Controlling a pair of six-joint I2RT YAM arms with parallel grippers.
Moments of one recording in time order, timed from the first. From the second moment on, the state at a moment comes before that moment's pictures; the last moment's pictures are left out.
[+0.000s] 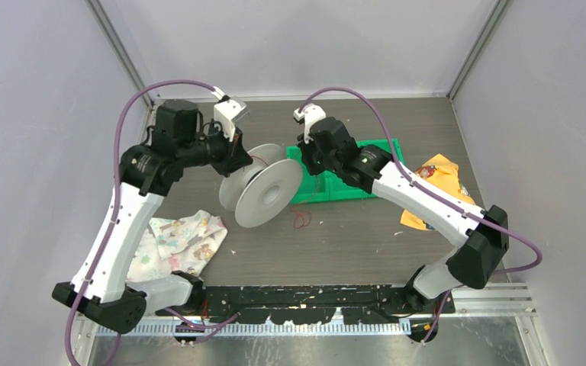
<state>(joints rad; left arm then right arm) -0.42 1.19 1.56 -0.96 0.43 0.15 0.81 1.51 1.46 -0.53 0.21 0.14</state>
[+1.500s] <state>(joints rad) -0.42 1.11 1.80 -0.90 0.26 -0.16 0.75 1.26 0.89 -0.12 0.12 0.42</state>
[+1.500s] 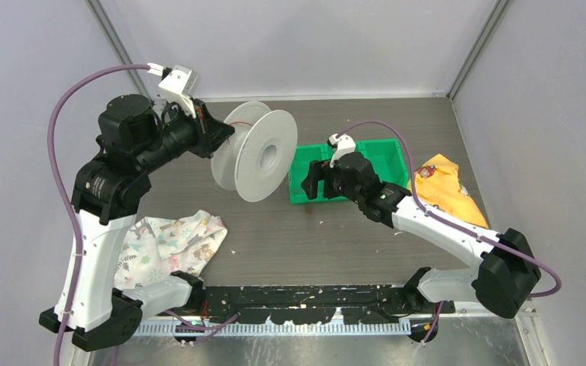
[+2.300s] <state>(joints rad) -0.42 1.11 1.82 -0.88 0.25 -0.19 0.77 1.57 0.85 0.32 -0.07 0.49</state>
